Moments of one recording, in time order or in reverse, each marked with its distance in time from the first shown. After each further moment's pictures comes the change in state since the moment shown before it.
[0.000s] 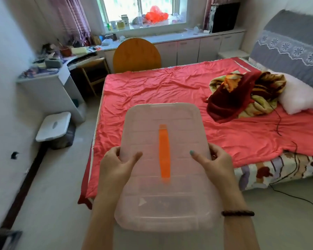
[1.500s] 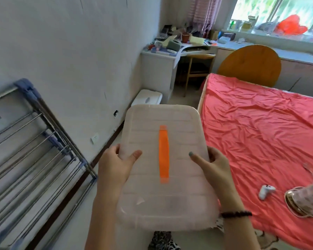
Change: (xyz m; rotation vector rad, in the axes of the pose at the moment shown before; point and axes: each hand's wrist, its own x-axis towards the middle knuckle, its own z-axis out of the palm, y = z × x) left_hand 0.096 -0.388 -0.435 -0.008 0.450 -0.350; right_hand -0.149 -0.031 0.591 -0.036 -0.544 0.005
